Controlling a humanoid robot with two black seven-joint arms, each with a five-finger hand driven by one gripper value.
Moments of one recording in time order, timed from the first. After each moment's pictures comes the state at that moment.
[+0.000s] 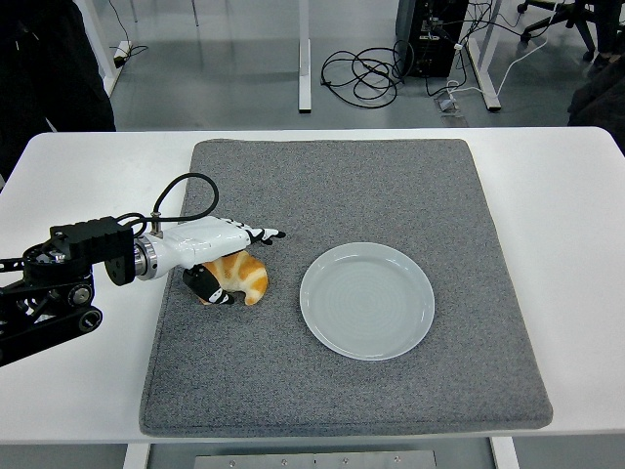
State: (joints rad) left arm -1.02 0.58 -0.07 -1.35 1.51 0.06 -0.04; right arm -0.11 0.00 0.01 0.15 -0.08 -0.06 0.22
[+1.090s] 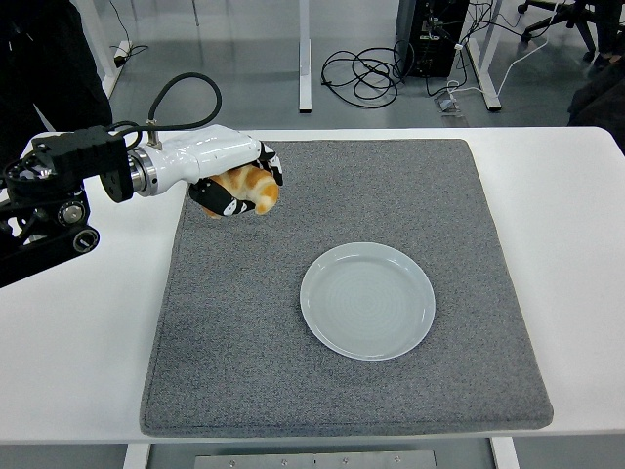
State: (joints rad) left arm -1.29 0.60 -0.08 -1.35 1.41 0.04 -0.05; right arm -0.11 0.00 0.01 0.15 -0.08 -0.06 0.22
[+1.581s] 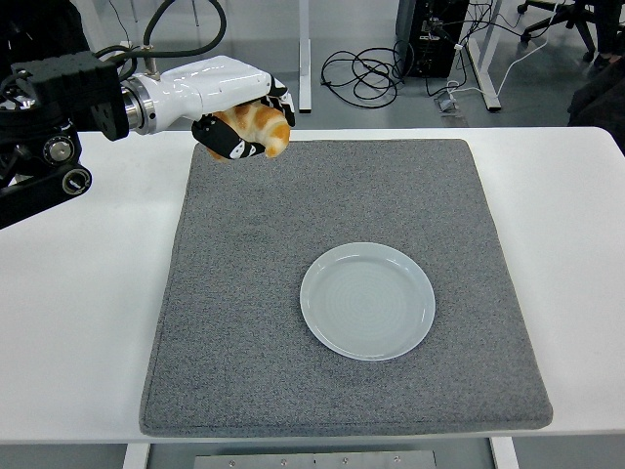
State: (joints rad) left arm -1.43 0.61 -0.08 -1.35 1.38 0.00 -0.06; right arm -0.11 0.00 0.01 0.15 -0.08 -0.06 0.22
